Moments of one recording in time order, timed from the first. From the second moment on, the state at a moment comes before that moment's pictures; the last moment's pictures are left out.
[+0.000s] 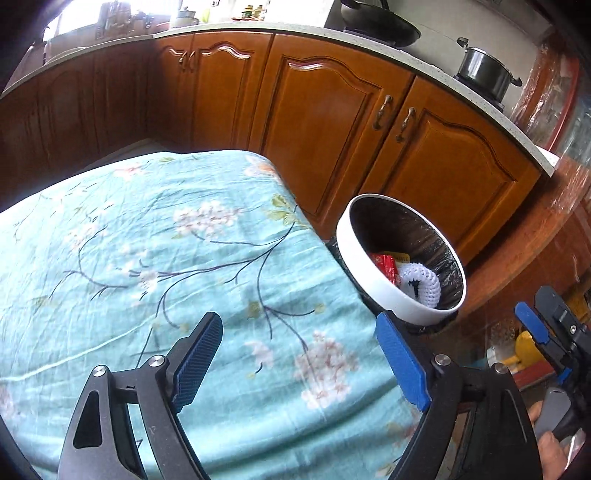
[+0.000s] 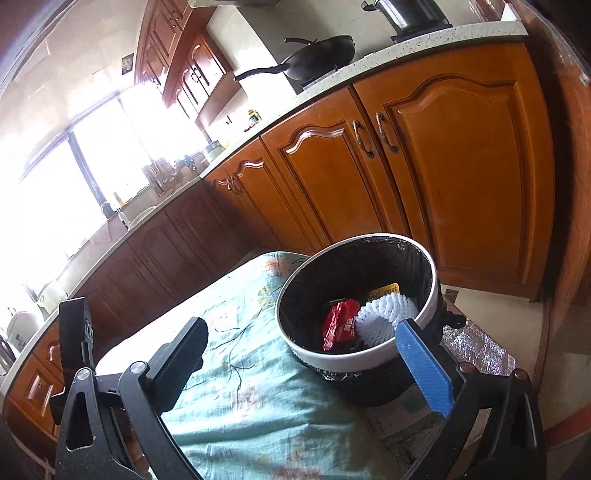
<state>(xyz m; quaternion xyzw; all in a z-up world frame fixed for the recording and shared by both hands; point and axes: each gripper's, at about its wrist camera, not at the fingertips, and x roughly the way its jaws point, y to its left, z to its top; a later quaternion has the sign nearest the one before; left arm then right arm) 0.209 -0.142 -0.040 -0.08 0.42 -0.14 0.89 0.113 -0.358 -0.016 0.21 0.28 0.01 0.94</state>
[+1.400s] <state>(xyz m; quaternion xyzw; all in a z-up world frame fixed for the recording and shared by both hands) 0.013 -0.074 -0.014 0.01 0.21 -0.09 0.97 0.005 -0.249 -0.001 0.04 0.19 -0.07 0.98</state>
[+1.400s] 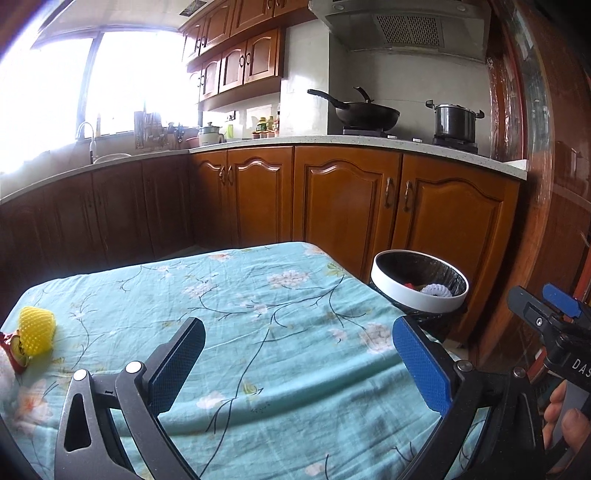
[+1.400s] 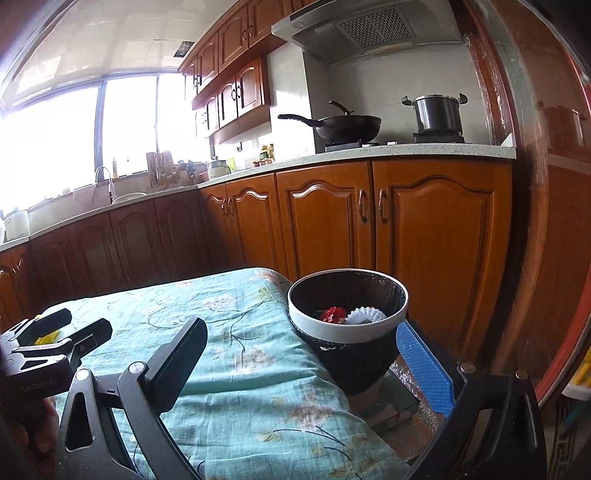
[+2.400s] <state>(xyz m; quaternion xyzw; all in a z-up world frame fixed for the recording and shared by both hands) 0.023 -0.056 -0.025 0.03 0.21 -0.10 0.97 0.006 -0.251 -0.009 0.04 0.20 -0.06 0.98</state>
